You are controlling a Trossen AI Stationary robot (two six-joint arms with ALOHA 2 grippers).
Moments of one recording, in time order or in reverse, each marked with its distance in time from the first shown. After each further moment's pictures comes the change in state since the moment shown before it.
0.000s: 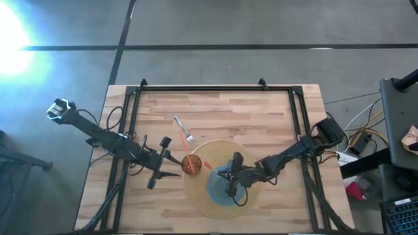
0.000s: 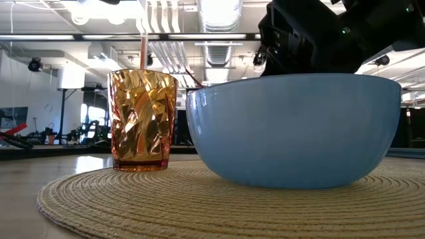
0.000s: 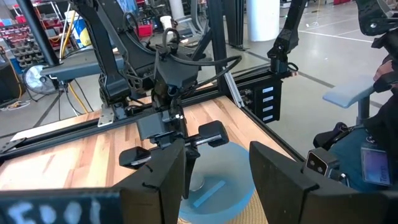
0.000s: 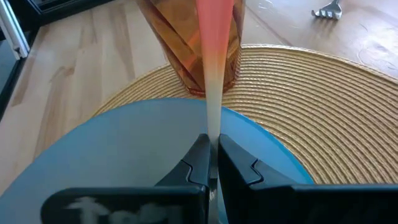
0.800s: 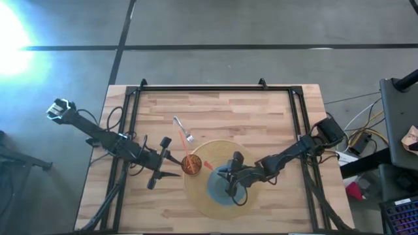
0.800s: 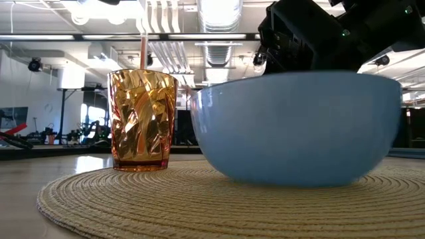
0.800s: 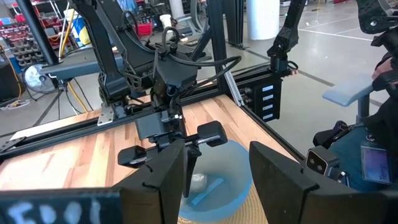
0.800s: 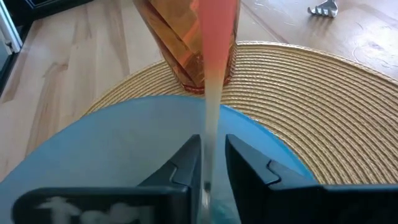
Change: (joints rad) left arm 0.000 0.000 0.000 -0.005 0.000 0.000; right arm -0.004 0.000 0.000 -0.018 0.000 -0.005
